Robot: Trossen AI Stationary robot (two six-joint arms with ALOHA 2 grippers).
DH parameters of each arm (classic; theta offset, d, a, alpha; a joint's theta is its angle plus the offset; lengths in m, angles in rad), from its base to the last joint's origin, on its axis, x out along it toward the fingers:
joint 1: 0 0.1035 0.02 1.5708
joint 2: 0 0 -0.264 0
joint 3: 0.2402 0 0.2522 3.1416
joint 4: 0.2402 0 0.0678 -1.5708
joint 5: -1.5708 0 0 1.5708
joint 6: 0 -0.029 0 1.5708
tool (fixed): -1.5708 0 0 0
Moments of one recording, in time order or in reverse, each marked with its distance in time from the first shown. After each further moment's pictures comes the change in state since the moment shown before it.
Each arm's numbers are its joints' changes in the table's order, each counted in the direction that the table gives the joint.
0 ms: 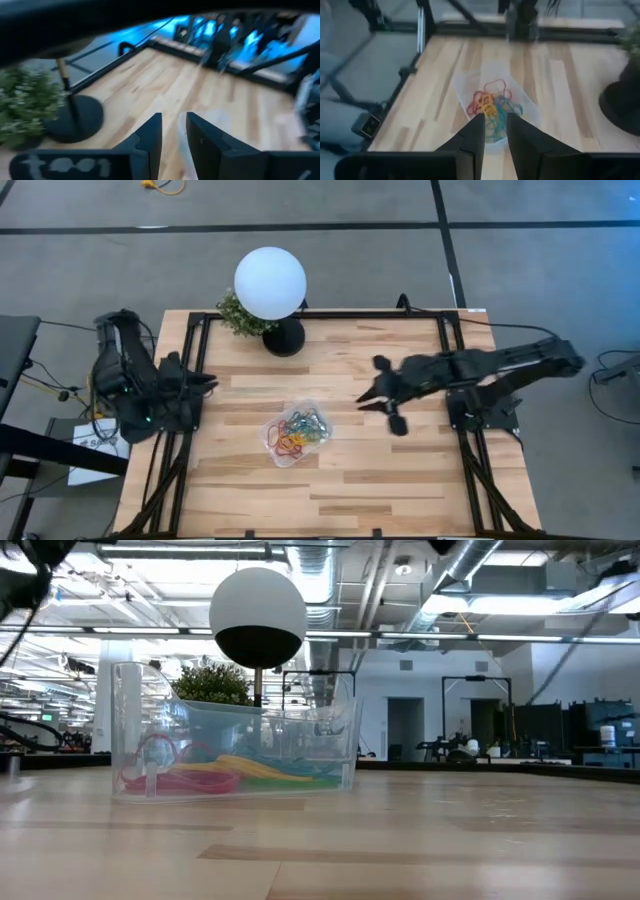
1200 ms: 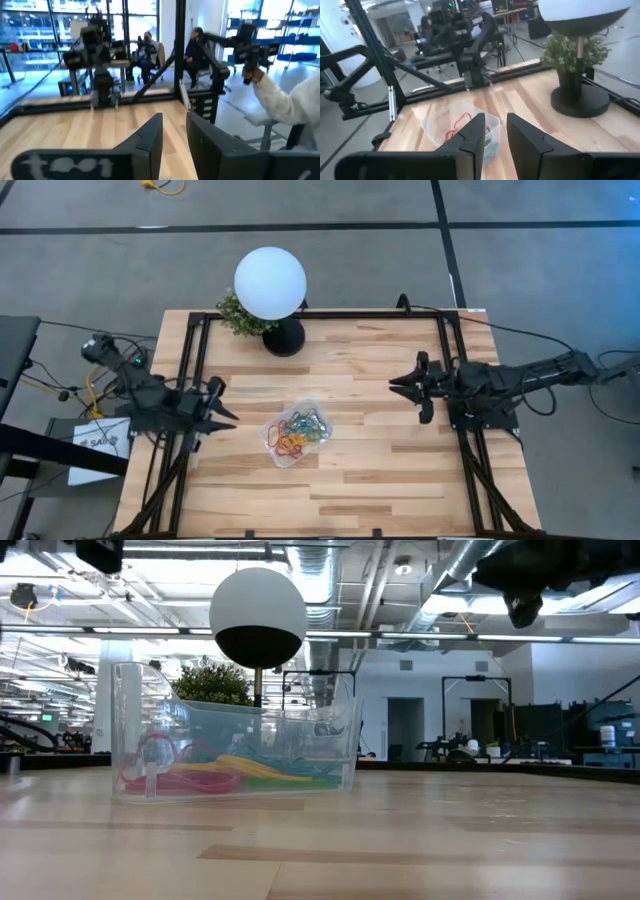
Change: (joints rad) left arm 0.443 0.380 -0.619 -1.544 0.869 -1.407; right arm -0.005 0.684 -0.780 -0.561 0.242 -0.207
